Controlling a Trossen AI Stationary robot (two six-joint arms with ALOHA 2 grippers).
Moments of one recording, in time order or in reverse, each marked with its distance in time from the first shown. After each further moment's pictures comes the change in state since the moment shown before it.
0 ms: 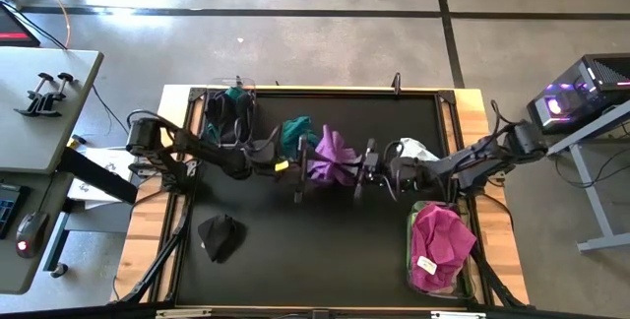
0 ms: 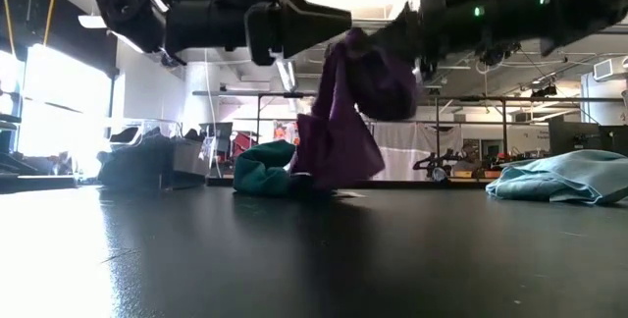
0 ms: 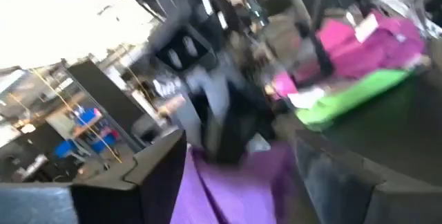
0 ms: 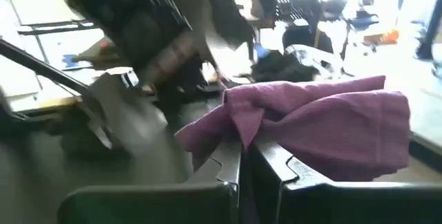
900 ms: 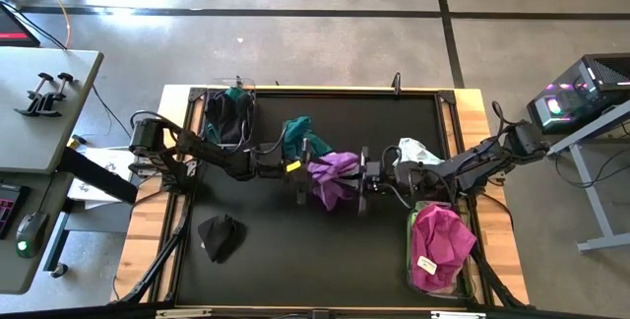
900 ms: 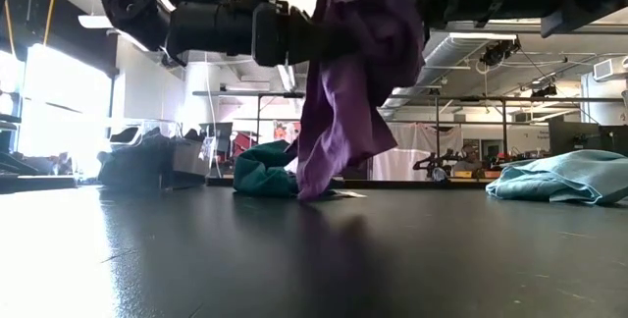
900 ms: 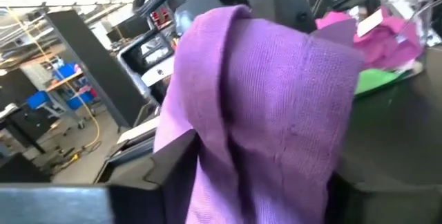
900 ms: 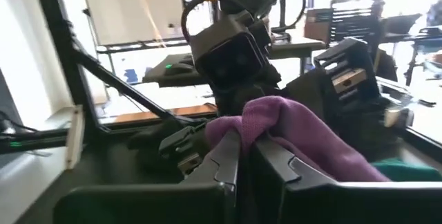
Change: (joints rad) left arm -0.024 0.027 0.036 -0.096 -0.057 -0.169; right arm 0.065 -0.005 0.046 0.042 -0.124 -0.008
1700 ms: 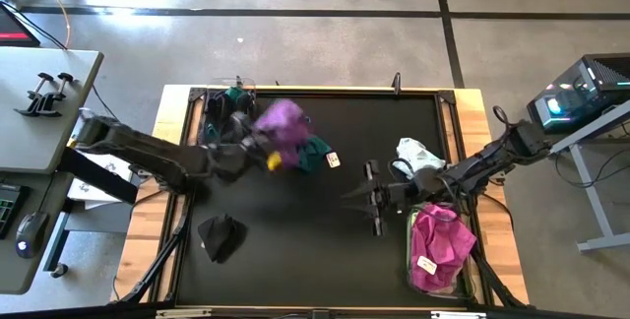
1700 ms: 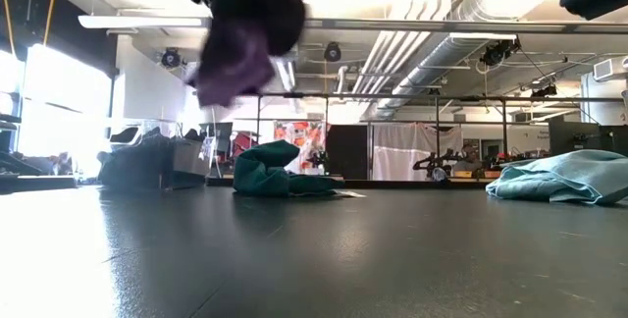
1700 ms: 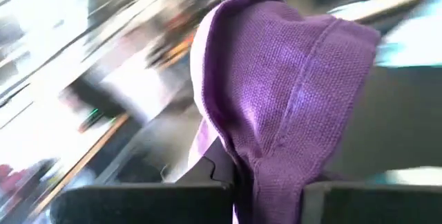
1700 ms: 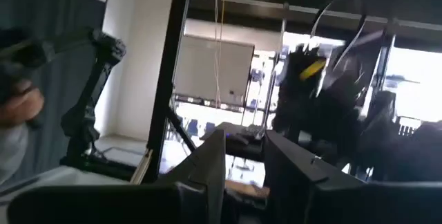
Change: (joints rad) left arm -0.174 -0.505 0.002 -0.595 -1.068 0.094; right arm 0.131 -0.022 -0.002 0.260 -0.160 -0.313
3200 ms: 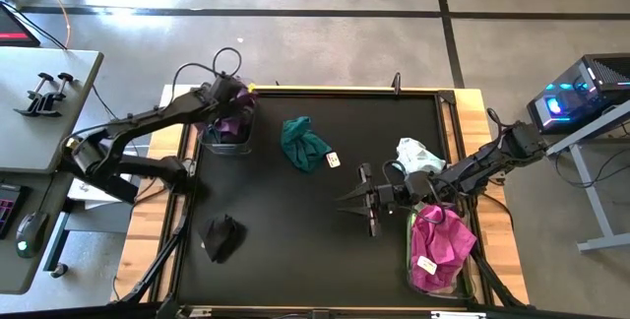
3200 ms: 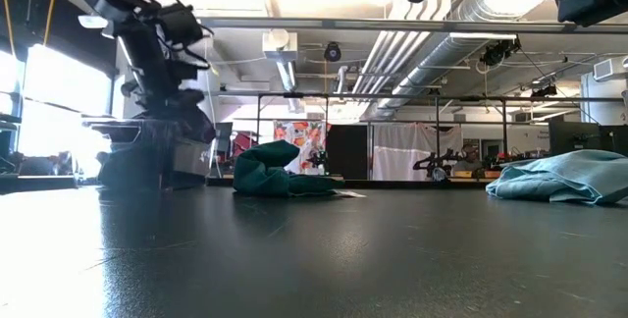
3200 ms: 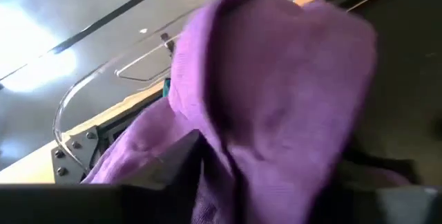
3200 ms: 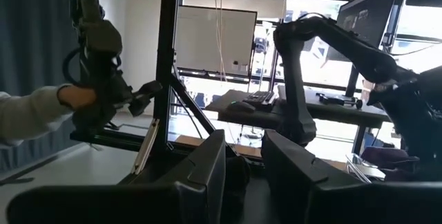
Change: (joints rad) left arm 0.969 -0.003 -0.001 -0.774 0.605 -0.647; right arm -0.003 0.047 0.000 -0.071 0.009 0.085
